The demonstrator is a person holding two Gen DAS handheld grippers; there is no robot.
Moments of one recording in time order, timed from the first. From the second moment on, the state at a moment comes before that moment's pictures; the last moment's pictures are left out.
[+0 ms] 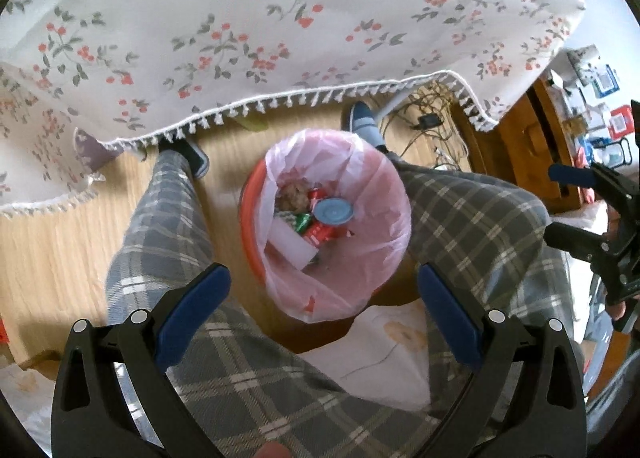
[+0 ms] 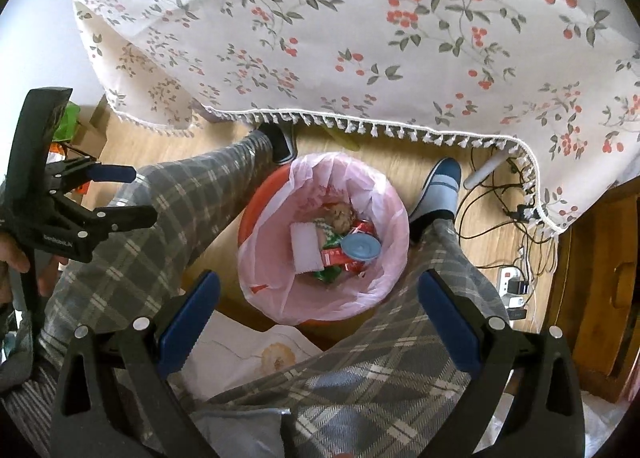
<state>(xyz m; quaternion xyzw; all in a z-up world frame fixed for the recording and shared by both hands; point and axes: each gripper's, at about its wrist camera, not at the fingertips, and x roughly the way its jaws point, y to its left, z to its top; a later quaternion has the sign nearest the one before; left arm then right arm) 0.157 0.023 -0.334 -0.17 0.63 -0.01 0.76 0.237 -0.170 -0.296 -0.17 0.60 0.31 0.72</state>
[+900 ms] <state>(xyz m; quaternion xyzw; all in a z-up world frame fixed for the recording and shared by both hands) 0.115 0.039 -0.201 -0.12 0.55 -0.03 0.82 0.197 -0.184 -0.150 -0.16 0.48 0.36 0.79</state>
